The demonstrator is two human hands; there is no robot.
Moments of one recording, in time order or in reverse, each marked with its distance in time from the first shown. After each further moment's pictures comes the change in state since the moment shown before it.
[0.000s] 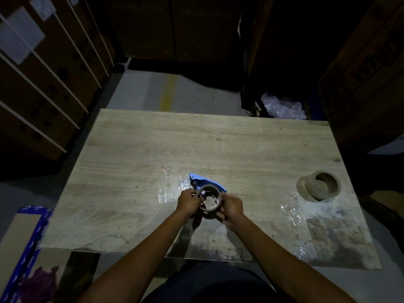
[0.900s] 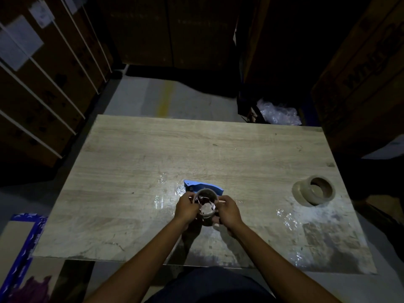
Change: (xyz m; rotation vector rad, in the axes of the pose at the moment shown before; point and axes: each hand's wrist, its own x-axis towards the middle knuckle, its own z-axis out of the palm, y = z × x) left_hand -0.025 0.017 0.000 -0.019 0.038 0.056; right_hand -0.010 -0.004 -0.008 -0.532 -0.078 -0.325
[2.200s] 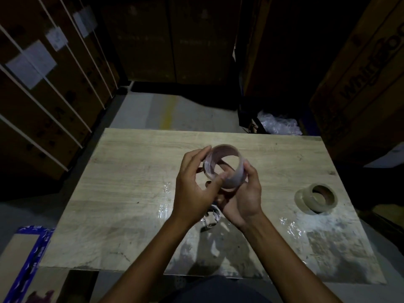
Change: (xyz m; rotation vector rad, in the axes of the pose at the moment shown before) left_hand -0.118 0.145 -0.059 -0.143 0.173 0.906; right_hand -0.102 -0.145 -0.043 1.069 -0.540 -0.115
